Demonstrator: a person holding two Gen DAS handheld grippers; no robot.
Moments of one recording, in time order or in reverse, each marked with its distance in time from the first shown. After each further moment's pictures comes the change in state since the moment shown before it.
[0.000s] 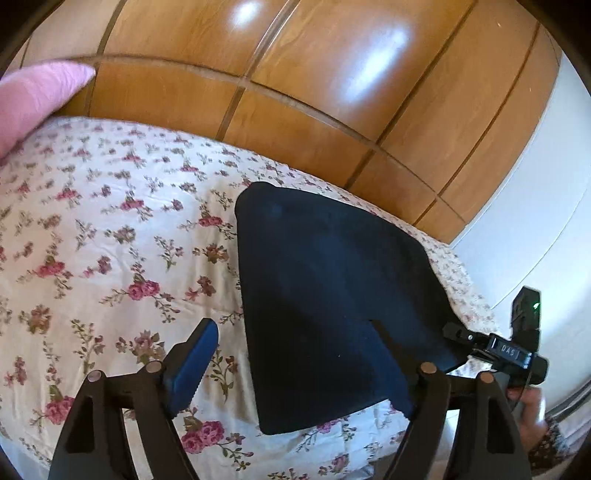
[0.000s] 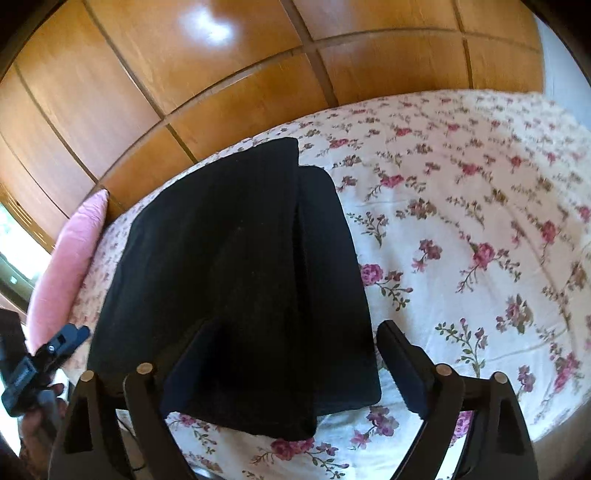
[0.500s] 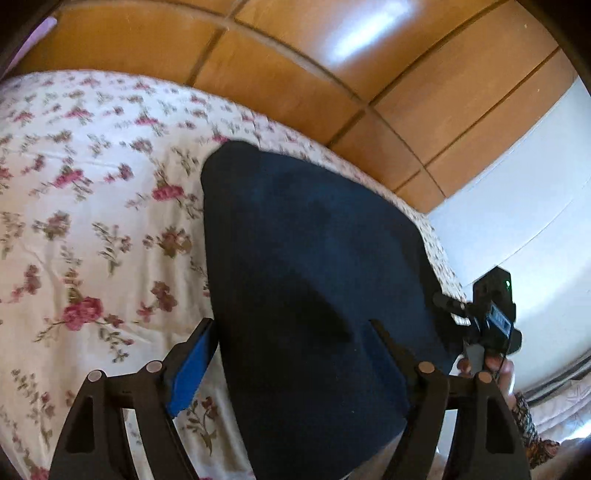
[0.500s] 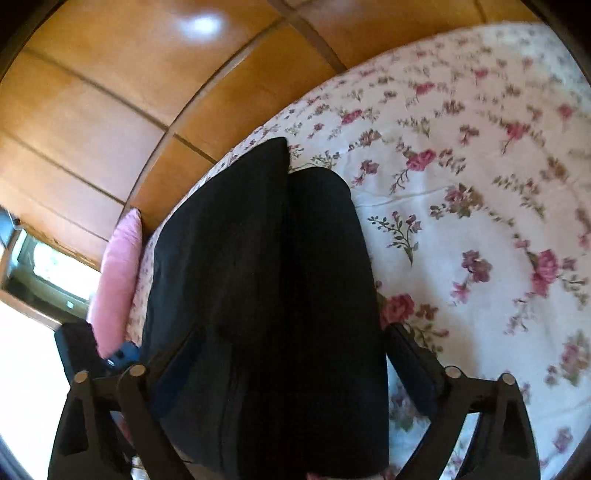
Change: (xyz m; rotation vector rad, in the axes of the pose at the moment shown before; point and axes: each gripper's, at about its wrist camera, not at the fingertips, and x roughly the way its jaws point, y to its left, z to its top) left arm 0.060 0.010 0.028 -0.015 0.230 -0.149; right arm 0.044 -0.031 0.040 0.162 0.124 0.245
